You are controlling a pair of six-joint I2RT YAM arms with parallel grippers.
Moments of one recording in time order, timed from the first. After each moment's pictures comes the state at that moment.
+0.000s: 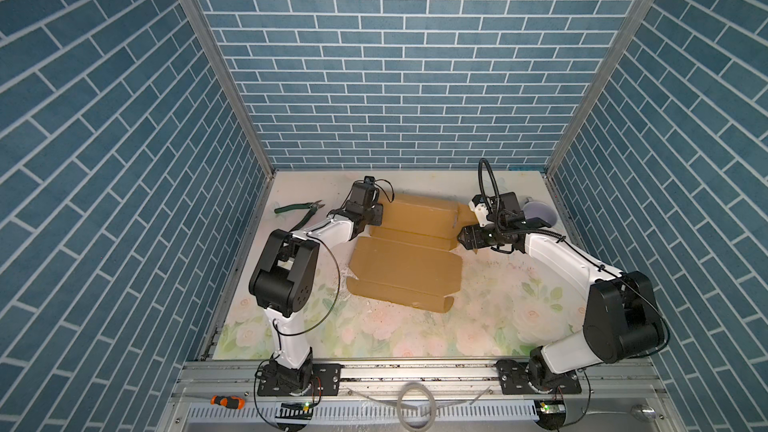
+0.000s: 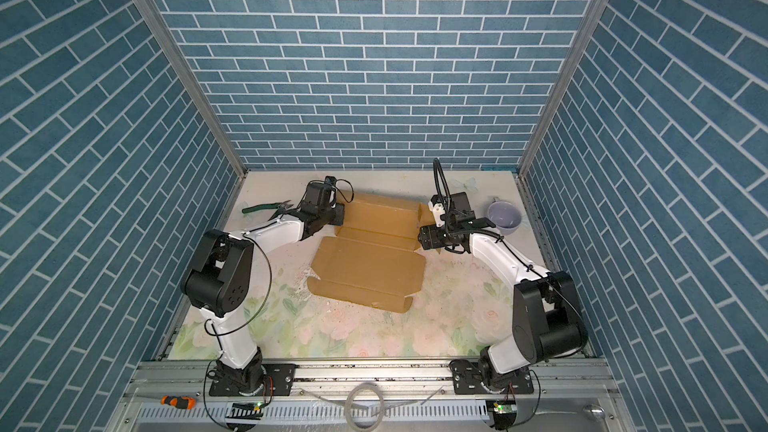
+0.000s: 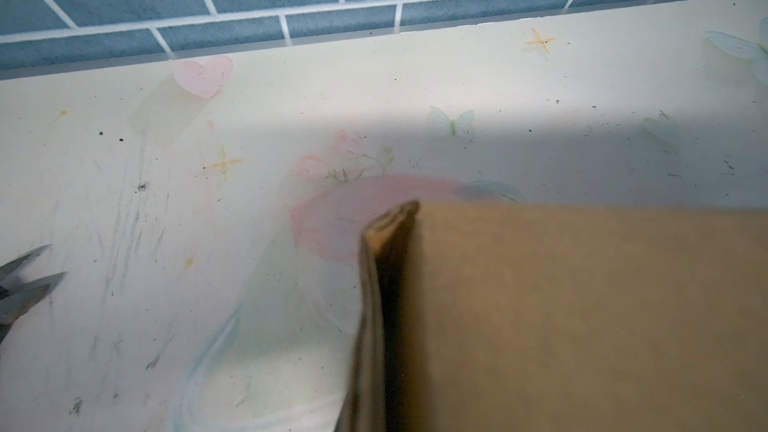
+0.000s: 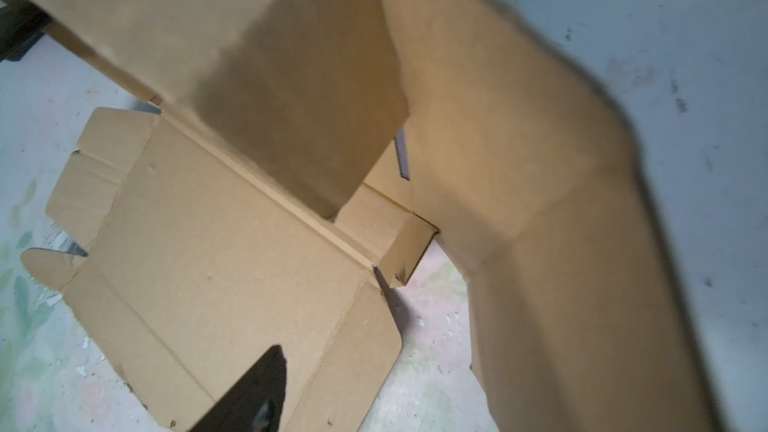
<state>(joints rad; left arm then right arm) -0.38 1.87 1.21 -0.06 -0.07 -0.17 0.35 1.52 1.04 -0.49 -0.29 0.06</state>
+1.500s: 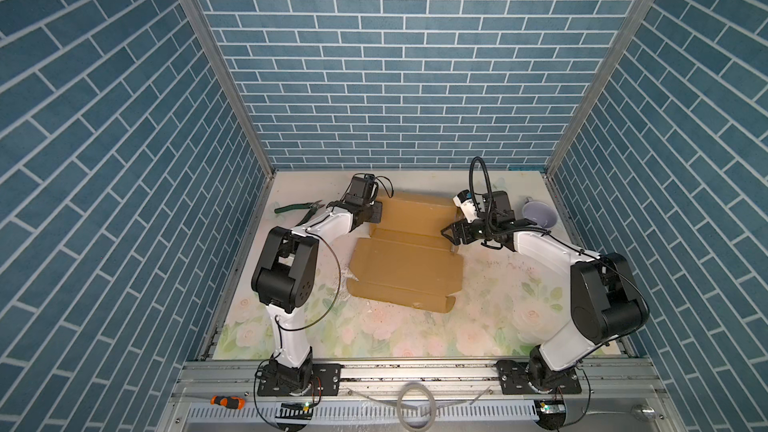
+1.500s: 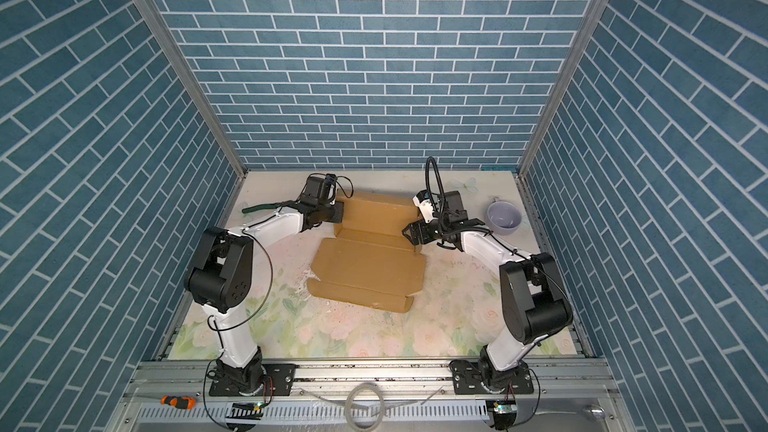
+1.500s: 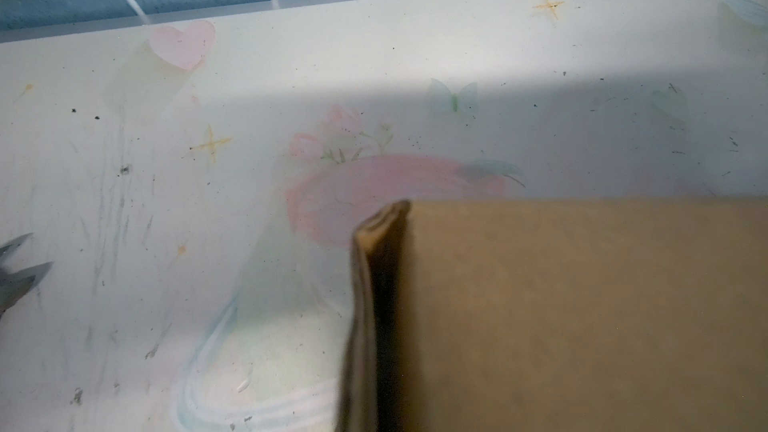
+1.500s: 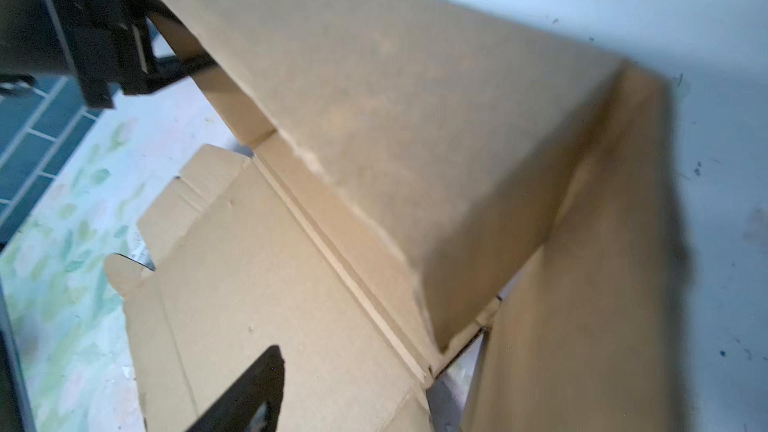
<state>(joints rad) -0.35 1.90 1.32 -0.24 -0.02 -0.16 0.33 1.59 1.00 -0.18 -0.51 0.00</state>
